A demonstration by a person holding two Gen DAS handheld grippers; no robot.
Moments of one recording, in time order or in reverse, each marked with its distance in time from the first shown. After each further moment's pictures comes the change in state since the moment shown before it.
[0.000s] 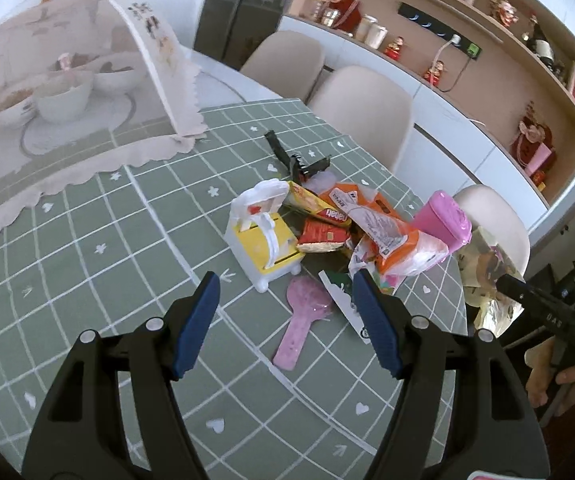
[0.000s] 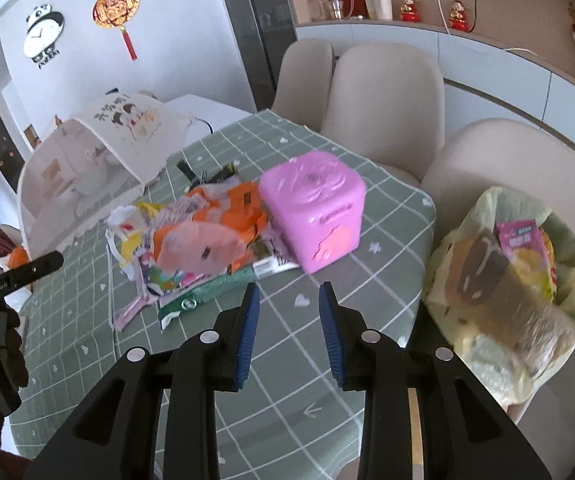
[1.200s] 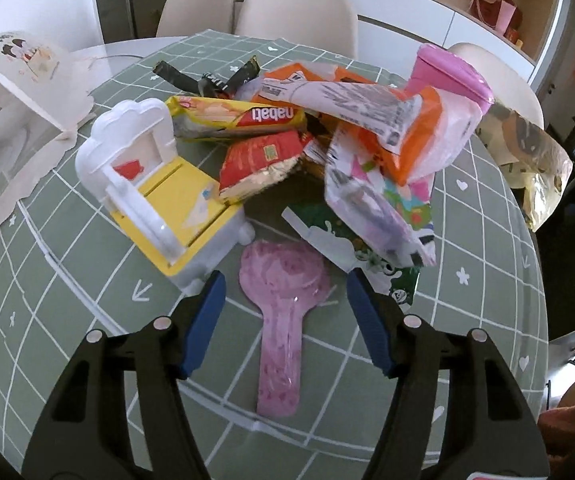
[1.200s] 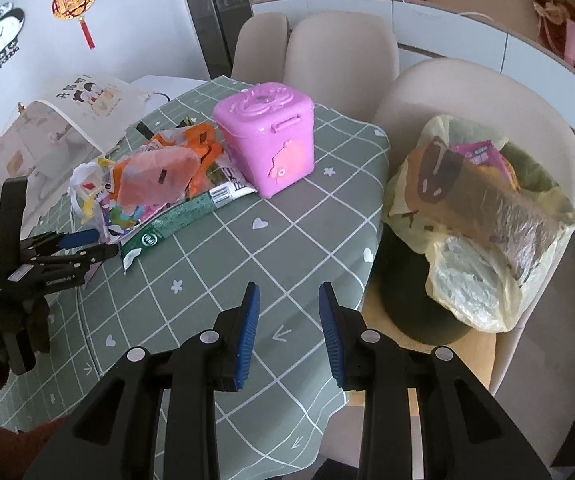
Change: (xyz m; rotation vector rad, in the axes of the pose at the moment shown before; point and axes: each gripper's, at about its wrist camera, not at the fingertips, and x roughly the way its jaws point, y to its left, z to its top) left arm 0.116 -0.046 -0.028 0.389 0.231 -0.001; right arm -0.004 -0.015 -0.057 0.085 0.076 -0.101
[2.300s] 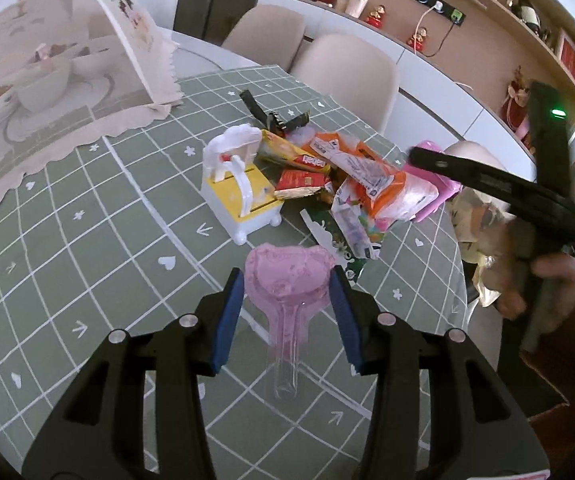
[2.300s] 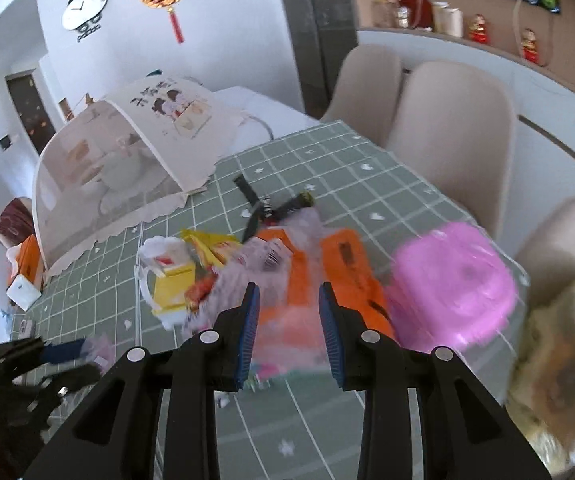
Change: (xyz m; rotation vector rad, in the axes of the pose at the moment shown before) left arm -0.108 0.021 -0.037 -0.338 -0.133 -0.029; right arm 0.078 0.118 0.124 -0.237 -0.047 0.243
